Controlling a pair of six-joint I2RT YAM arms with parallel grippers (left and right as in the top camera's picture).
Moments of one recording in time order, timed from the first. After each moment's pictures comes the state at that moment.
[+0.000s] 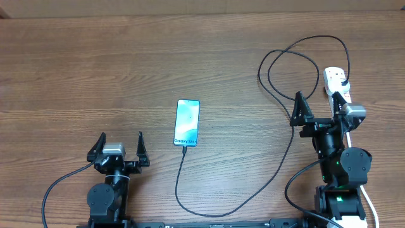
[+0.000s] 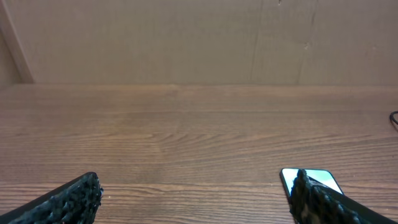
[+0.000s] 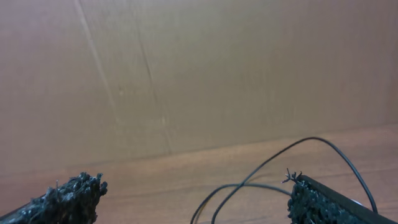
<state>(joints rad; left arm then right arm) -0.02 0.02 0.01 -0.08 -0.02 -0.03 0.00 0.63 0.29 0.40 -0.07 0.22</state>
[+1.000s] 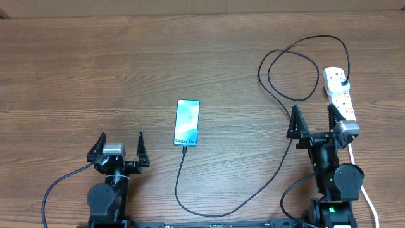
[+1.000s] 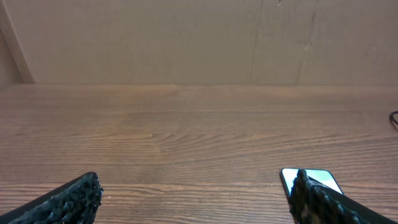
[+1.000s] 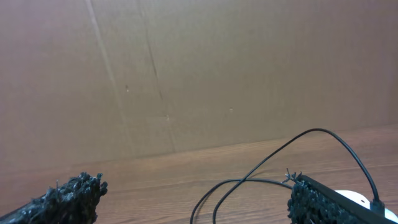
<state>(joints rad) -0.02 0.02 0.01 -0.08 -0.02 -0.03 0.00 0.52 0.11 0.53 -0.08 0.21</state>
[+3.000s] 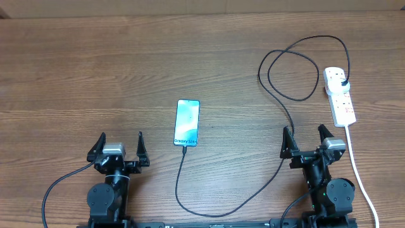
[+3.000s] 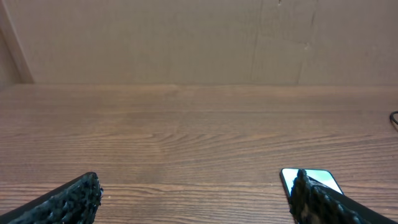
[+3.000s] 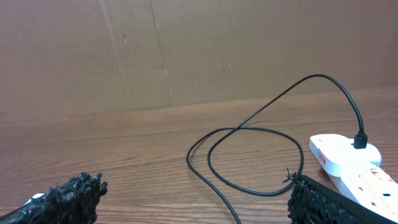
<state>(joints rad) -0.02 0.02 0.01 -0.08 -0.02 -0.03 0.07 0.01 0.02 -0.03 -0.03 0.15</state>
